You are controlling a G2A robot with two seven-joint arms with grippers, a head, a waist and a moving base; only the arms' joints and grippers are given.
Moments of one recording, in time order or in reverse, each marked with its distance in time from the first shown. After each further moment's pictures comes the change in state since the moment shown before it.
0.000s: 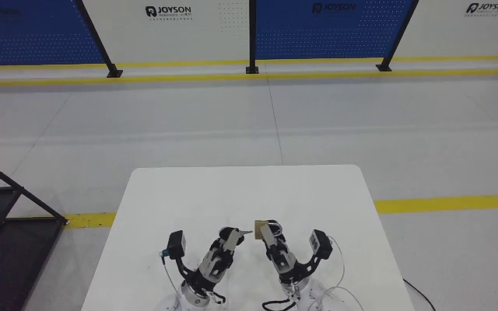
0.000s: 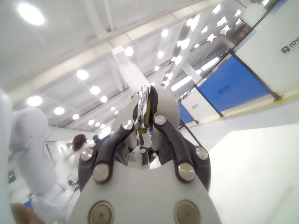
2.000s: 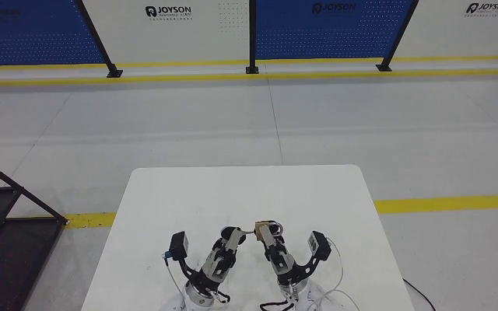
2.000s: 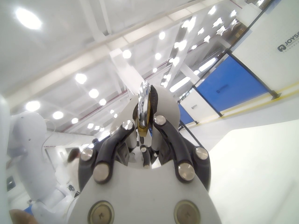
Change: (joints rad) left arm -0.025 -0.019 0.038 0.027 0.024 0.014 0.070; right arm -0.032 -0.029 0.028 -0.009 0.019 -0.002 0.039
